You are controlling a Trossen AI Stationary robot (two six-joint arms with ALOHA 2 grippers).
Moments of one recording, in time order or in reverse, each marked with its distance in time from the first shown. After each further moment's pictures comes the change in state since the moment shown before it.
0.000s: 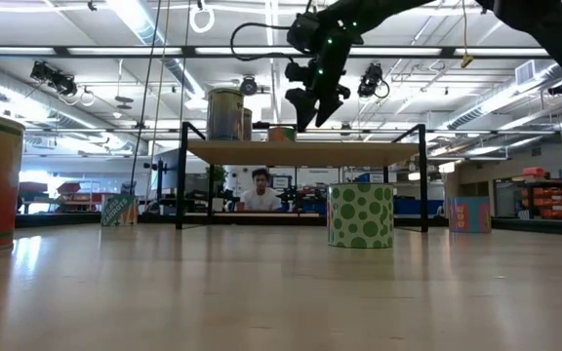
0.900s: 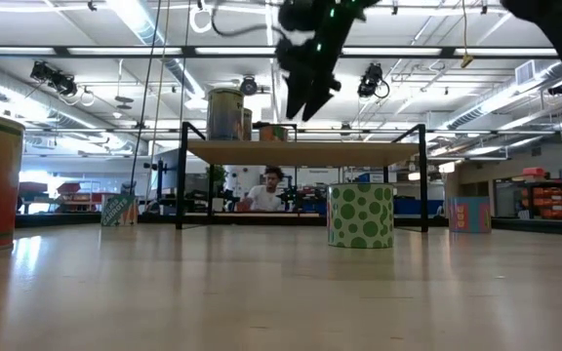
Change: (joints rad) left arm -0.004 -0.026 0.000 -0.015 0.215 0.016; right arm 0.148 -0.039 0.000 -0.155 -0.195 0.052
